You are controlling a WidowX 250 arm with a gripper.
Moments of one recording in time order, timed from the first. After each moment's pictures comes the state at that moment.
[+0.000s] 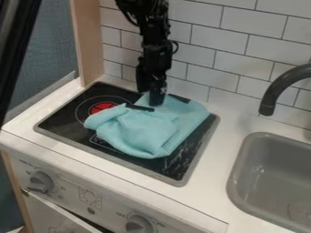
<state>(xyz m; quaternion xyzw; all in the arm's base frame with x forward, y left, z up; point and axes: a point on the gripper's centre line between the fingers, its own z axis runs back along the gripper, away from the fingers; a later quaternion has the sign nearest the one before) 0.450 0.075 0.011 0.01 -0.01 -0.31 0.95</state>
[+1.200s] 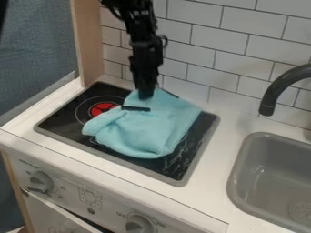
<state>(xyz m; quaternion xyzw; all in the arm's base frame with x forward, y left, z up) 0.429 0.076 0.036 -0.03 -0.05 -0.29 0.95</state>
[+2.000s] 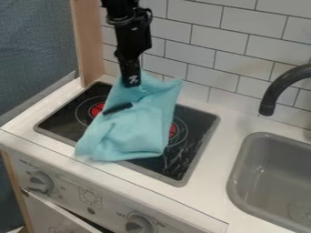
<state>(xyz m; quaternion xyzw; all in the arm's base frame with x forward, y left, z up) 0.350 0.060 0.093 0.04 -0.12 -0.45 0.89</state>
